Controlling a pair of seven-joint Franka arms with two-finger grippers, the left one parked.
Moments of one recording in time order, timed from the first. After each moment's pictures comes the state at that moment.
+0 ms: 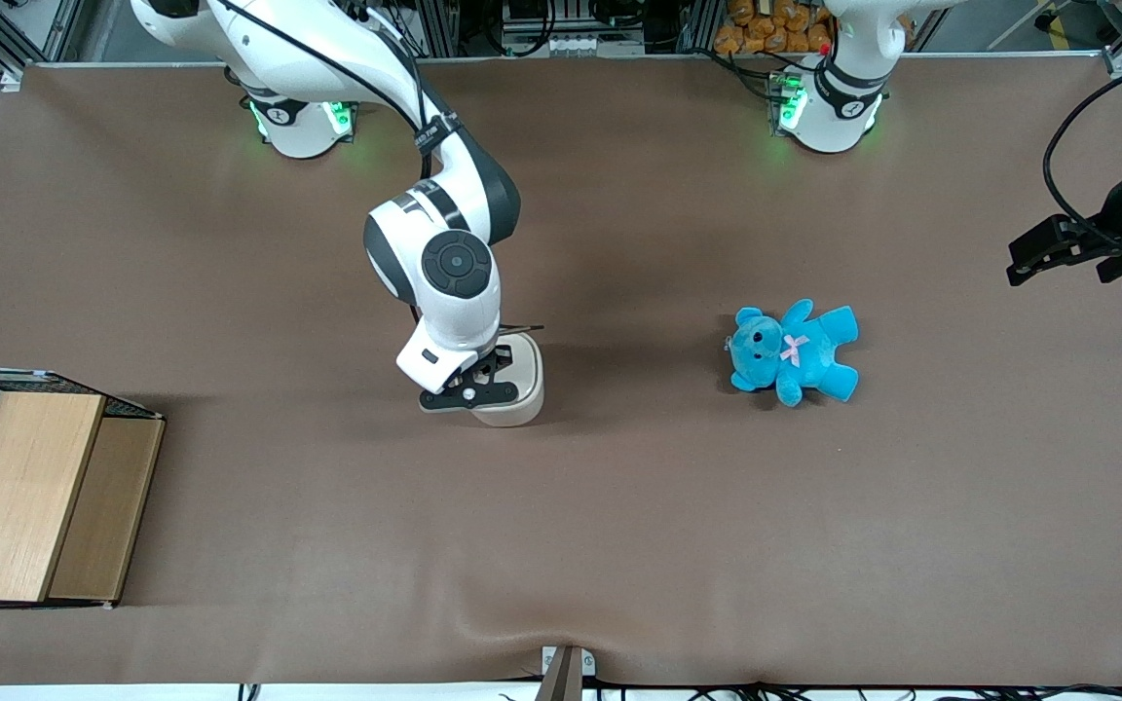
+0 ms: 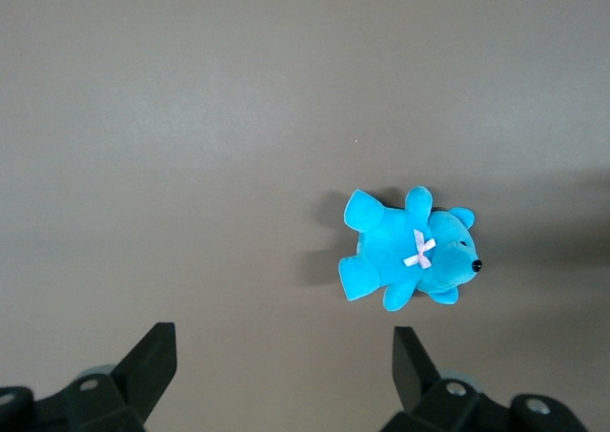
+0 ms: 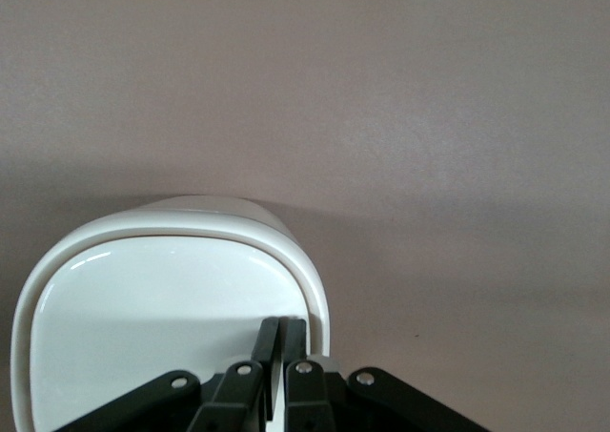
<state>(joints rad) 0.70 0.60 -0.11 -1.49 -0.07 2.03 0.52</state>
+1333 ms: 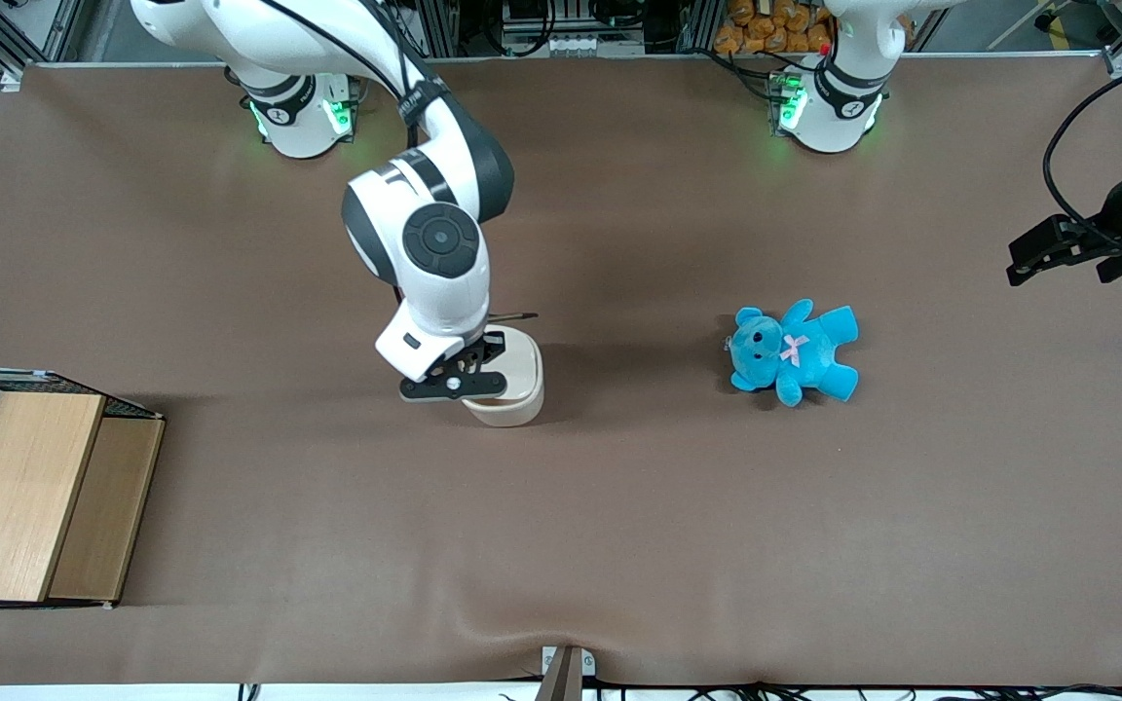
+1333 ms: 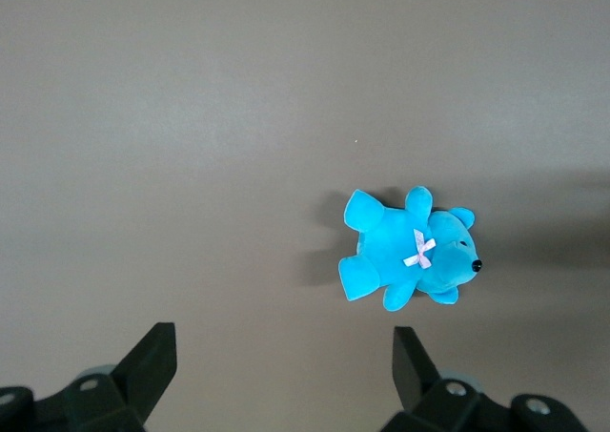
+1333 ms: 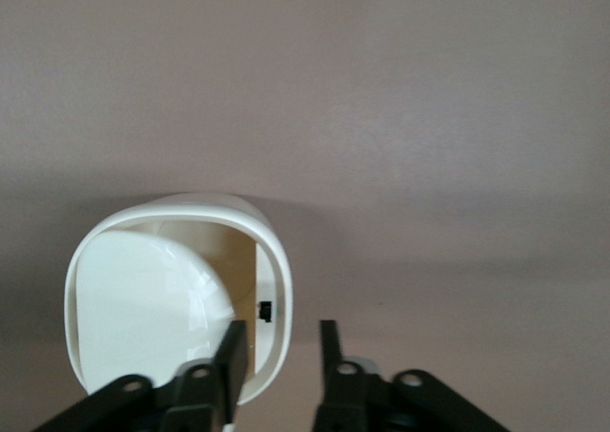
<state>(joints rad) 0.69 0.54 -0.11 -1.39 -0.07 1.86 0.53</state>
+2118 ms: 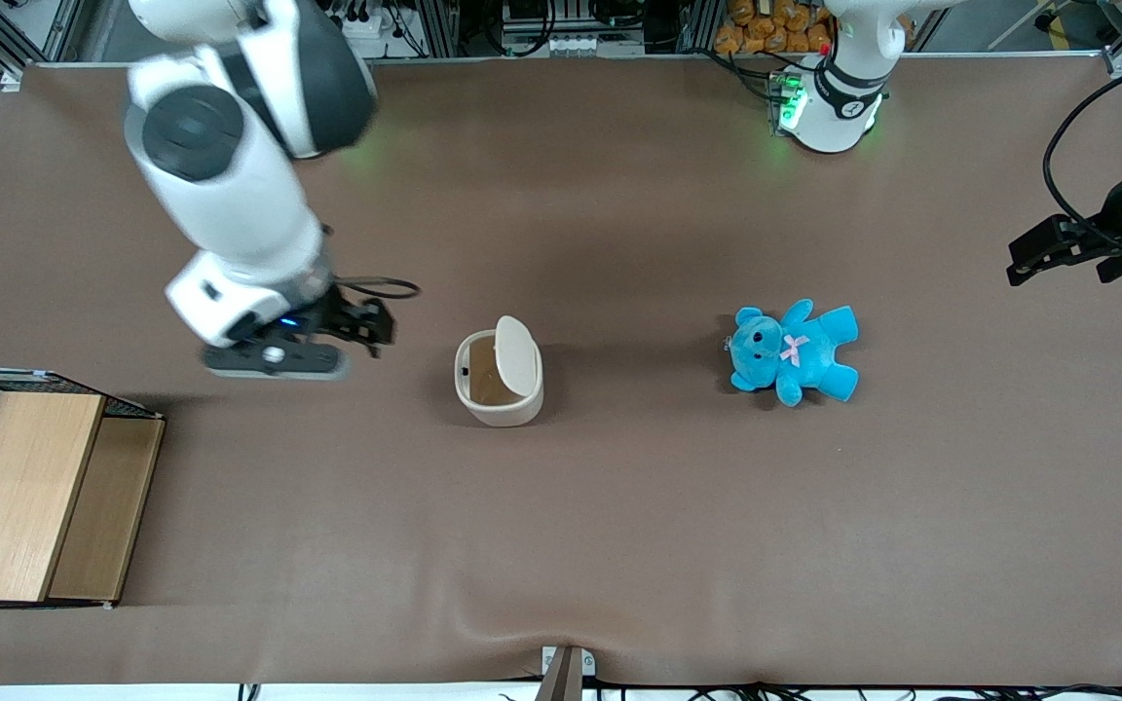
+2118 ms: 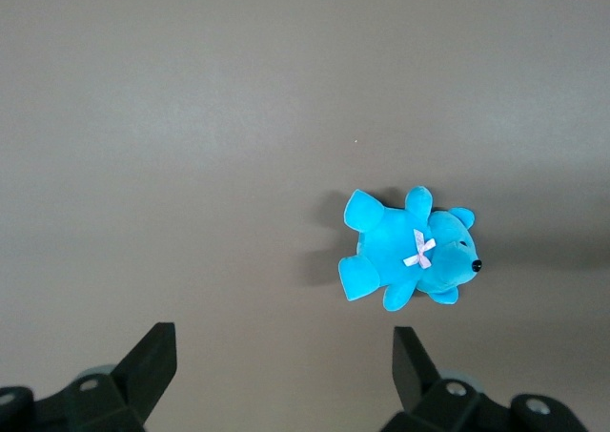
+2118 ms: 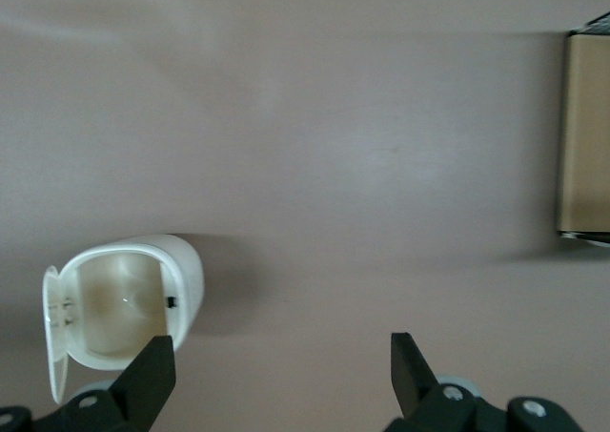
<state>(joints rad) 0.51 0.29 -0.12 -1.35 -0.07 1.69 0.41</state>
